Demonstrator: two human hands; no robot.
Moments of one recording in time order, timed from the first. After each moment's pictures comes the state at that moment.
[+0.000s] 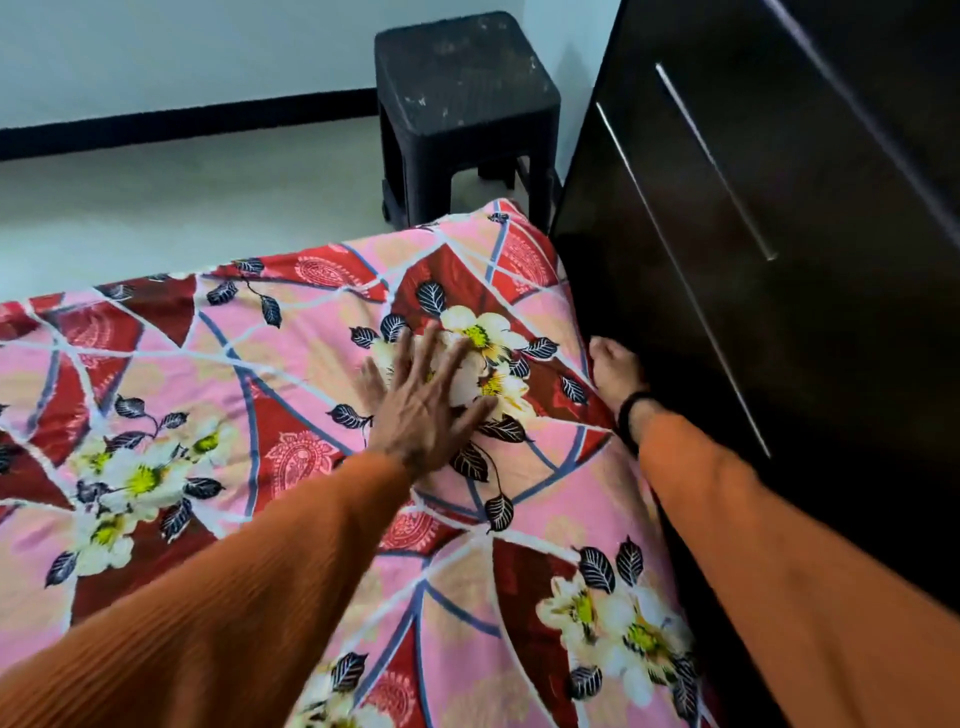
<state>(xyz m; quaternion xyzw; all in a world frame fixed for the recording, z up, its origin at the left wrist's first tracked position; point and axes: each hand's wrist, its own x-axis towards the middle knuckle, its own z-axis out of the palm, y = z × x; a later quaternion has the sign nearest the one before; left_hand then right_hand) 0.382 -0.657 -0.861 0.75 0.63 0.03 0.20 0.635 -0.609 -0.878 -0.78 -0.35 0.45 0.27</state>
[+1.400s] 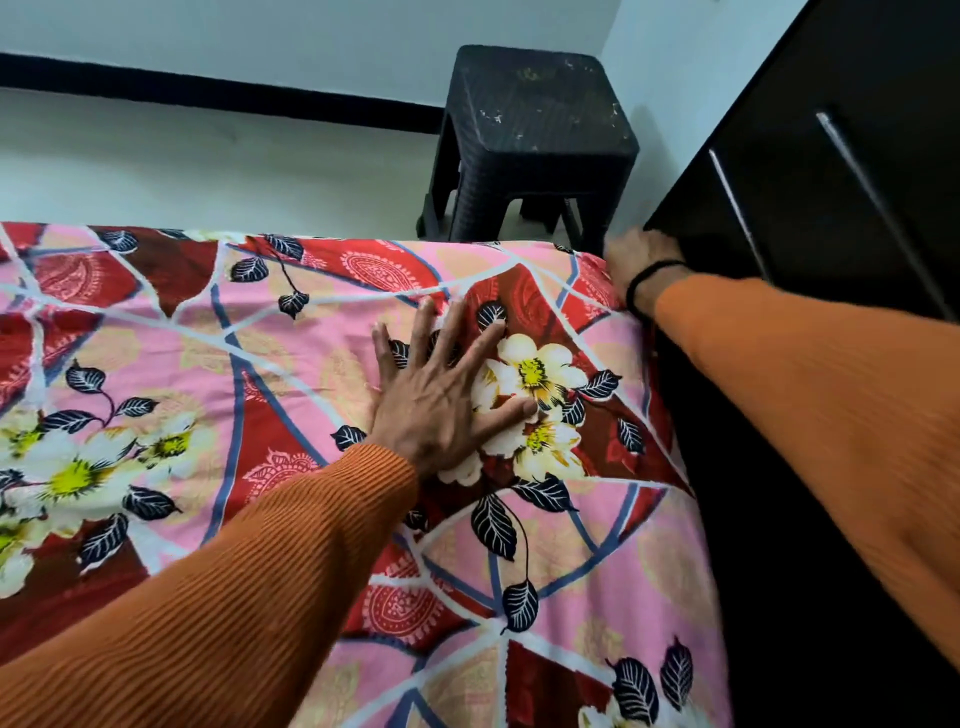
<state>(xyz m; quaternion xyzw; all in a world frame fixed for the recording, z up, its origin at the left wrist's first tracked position) 0.365 -0.604 -0.883 0.74 0.65 0.08 0.14 0.582 -0.413 -0.833 -0.62 -0.75 -0.09 -0.21</state>
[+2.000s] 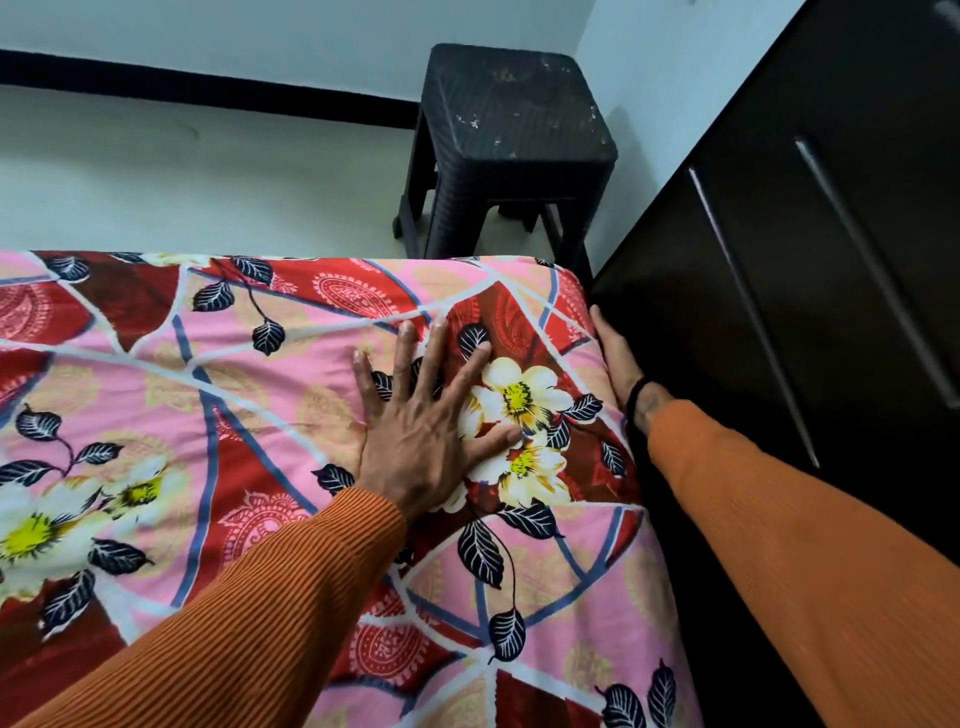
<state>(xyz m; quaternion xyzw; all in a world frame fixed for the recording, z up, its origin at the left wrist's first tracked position) 0.371 -0.605 -0.893 0.74 0.66 0.08 0.11 0.618 -0.480 -0.902 -0.62 -0.25 0.70 0.26</state>
